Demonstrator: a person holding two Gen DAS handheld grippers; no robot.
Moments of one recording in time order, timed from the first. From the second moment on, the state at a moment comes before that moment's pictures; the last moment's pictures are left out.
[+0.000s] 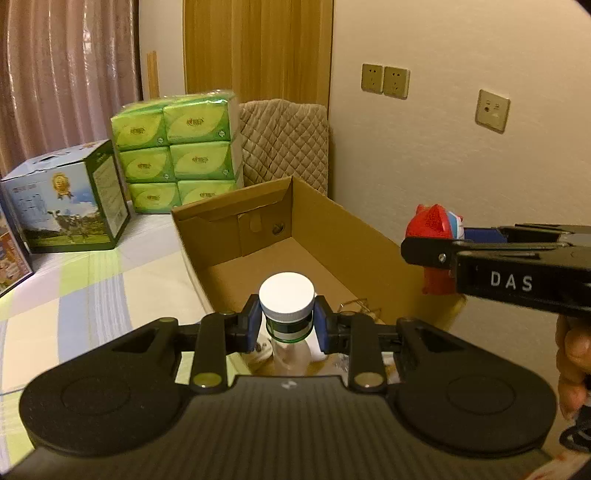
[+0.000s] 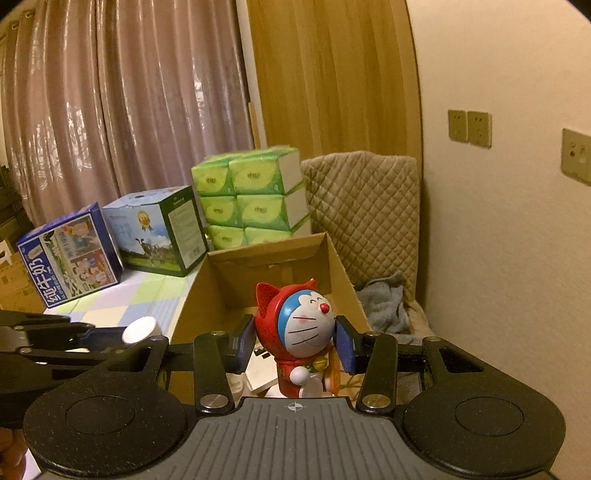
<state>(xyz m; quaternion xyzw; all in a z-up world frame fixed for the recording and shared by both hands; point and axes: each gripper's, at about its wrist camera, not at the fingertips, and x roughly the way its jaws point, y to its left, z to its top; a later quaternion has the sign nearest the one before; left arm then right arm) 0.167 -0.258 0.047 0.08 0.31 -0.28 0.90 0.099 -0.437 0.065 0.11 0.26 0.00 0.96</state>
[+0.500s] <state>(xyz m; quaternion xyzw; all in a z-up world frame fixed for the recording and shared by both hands) 0.264 -0.283 0.011 0.08 0.35 -0.27 0.89 0.196 -0.457 0.035 0.14 0.32 0.02 0.94</state>
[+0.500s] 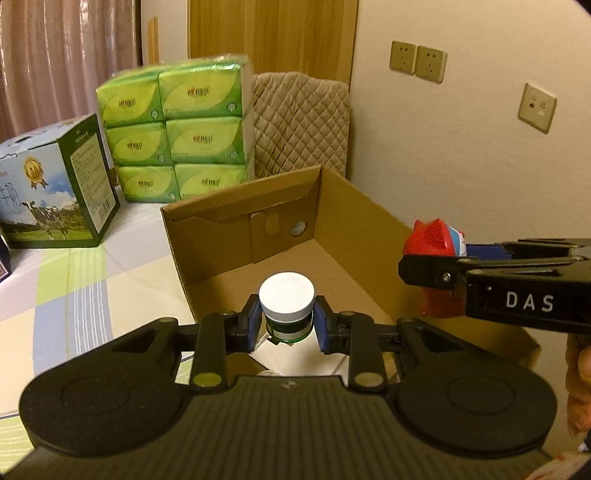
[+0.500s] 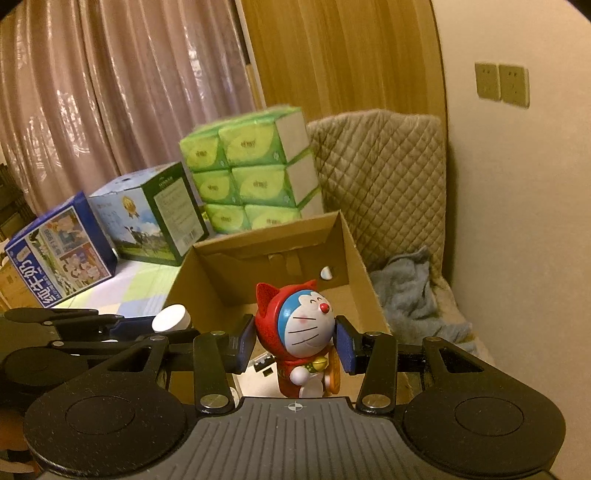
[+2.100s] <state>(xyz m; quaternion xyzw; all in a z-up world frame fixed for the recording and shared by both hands) 0.236 -0.205 0.033 0.03 0.34 -0.21 0.92 0.192 -0.447 0.030 0.19 0.33 0.03 0.92</state>
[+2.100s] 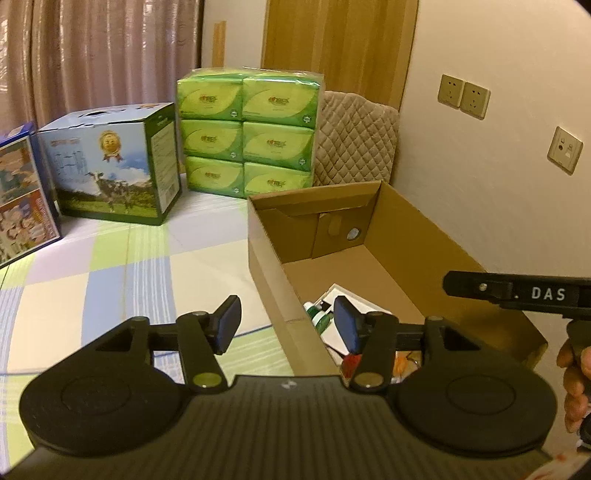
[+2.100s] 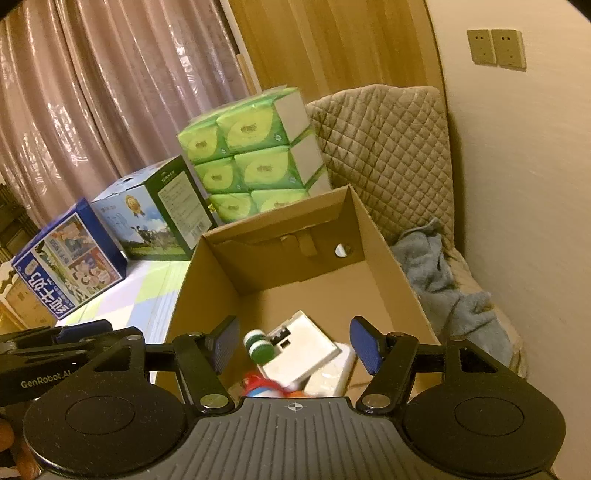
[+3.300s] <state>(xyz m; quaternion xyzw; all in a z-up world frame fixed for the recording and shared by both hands) 0.052 -0.154 0.089 -0.03 0.35 -0.15 0.92 0.025 -0.396 0.098 0.10 0.33 0.04 0.94</state>
